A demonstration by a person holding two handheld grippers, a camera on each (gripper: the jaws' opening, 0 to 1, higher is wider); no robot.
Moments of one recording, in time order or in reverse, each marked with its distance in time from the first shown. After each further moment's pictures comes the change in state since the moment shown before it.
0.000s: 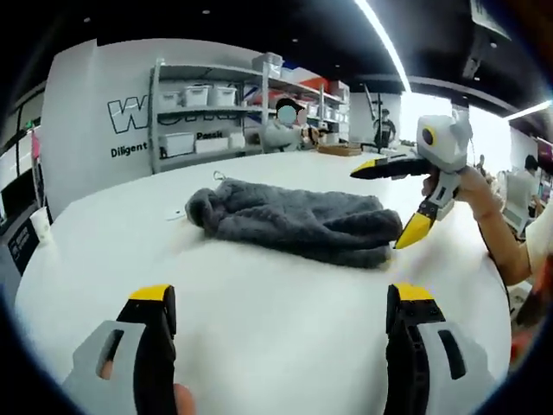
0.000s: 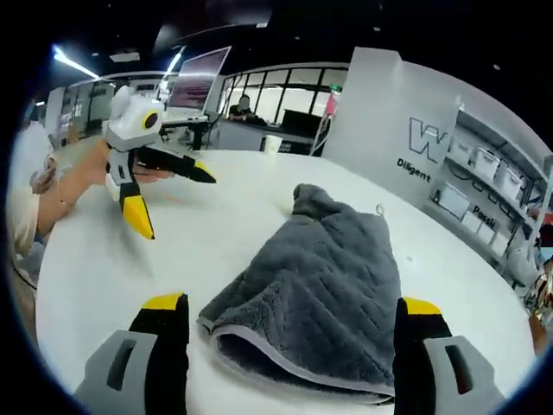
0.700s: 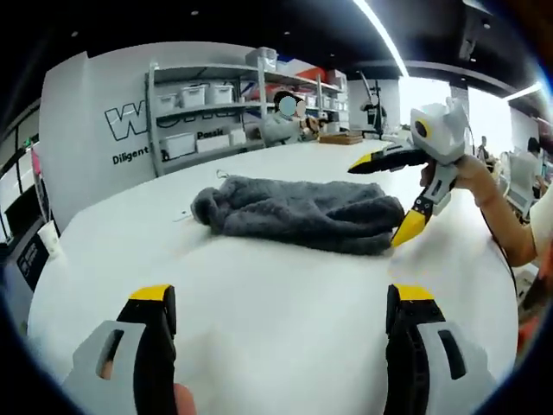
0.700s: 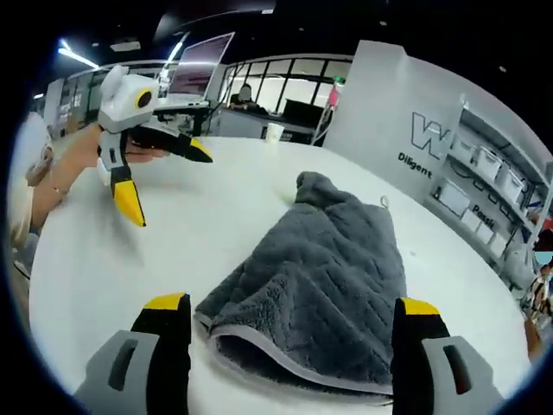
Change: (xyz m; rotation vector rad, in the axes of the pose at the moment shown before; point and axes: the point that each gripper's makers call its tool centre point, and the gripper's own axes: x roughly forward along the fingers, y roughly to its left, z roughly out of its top) left arm -0.004 0.005 -0.004 0.065 0.038 0.031; right arm 0.014 0.003 -0.010 -0.037 0.061 -0.008
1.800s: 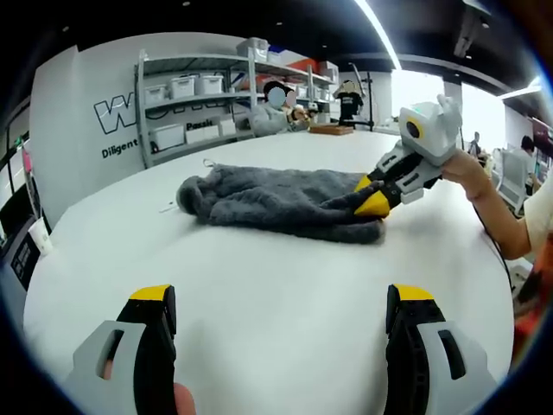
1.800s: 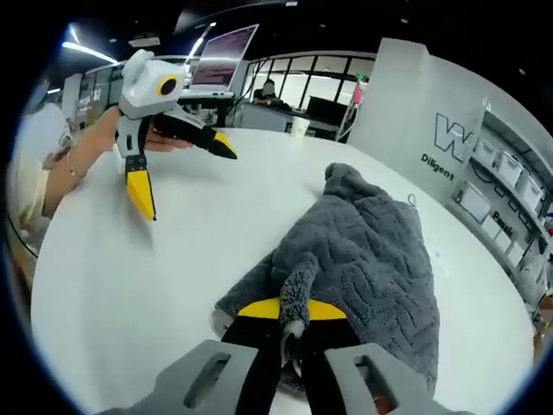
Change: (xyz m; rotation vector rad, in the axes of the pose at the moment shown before) left arm 0.003 -0.011 -0.011 0.004 0.048 -0.049; right arm 0.006 0.023 -0.010 -0.036 0.002 0.108
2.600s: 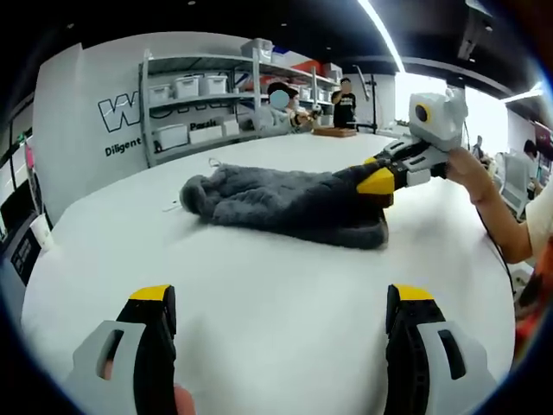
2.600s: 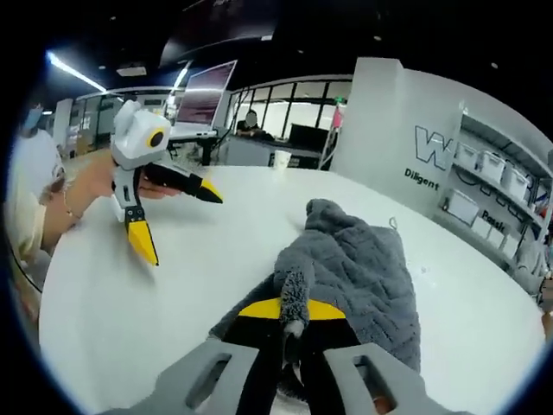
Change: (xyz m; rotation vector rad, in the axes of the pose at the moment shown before) left arm 0.000 0.006 0.002 -0.023 -0.027 0.013; right arm -0.019 -0.017 0.034 0.094 -0.164 -0.056
